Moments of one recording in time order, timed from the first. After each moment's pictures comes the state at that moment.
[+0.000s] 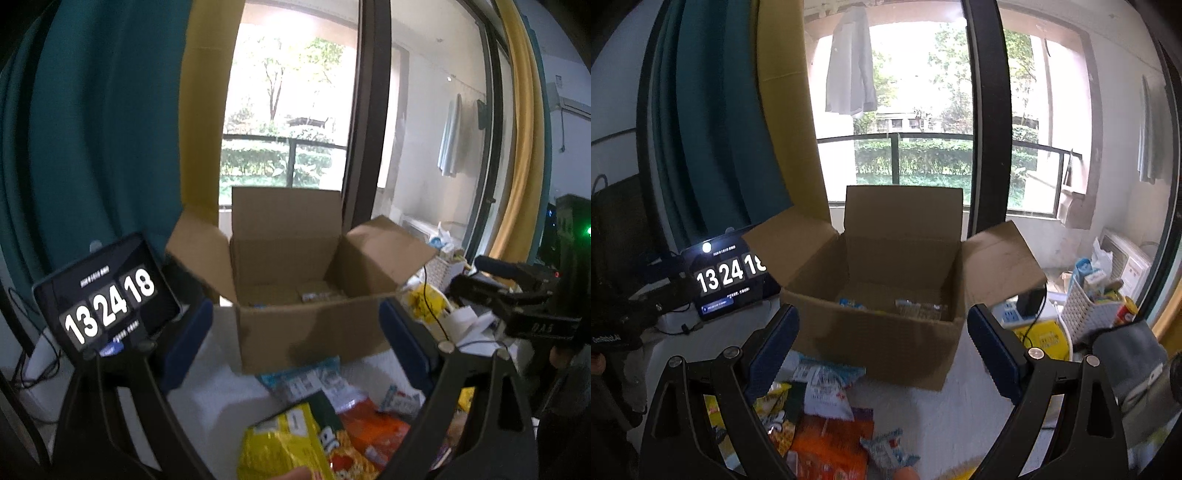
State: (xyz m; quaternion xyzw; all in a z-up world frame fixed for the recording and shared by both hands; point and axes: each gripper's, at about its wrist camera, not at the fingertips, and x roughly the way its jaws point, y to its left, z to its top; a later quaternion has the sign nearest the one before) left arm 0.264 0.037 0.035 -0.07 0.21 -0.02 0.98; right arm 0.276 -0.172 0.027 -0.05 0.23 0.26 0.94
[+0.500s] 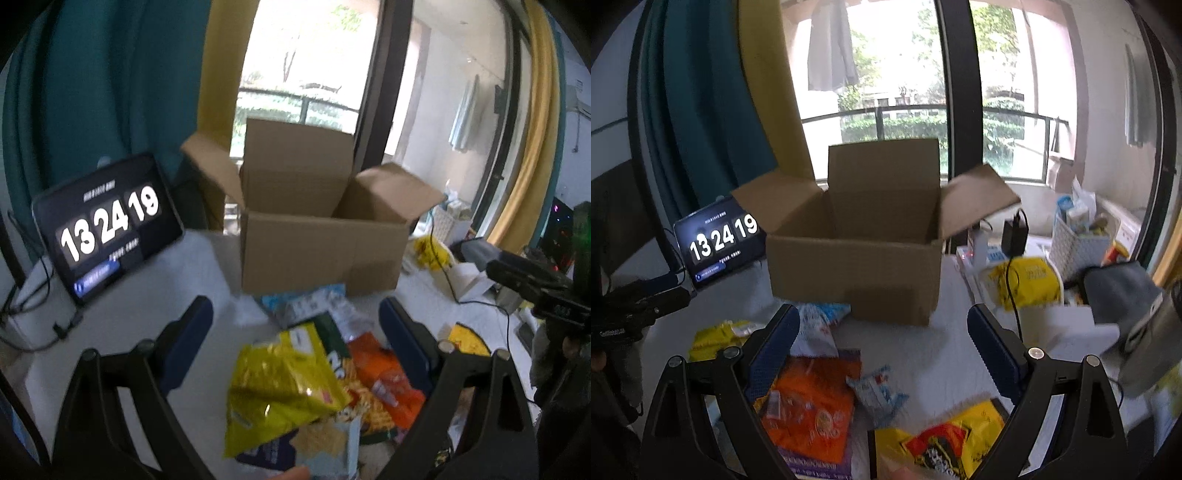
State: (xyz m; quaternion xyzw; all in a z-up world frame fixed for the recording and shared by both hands) left arm 0.240 0.040 -0.031 -0.12 0.29 0.00 0.95; right arm 0.248 -0.211 -0.026 -0.03 0.28 0.24 0.93
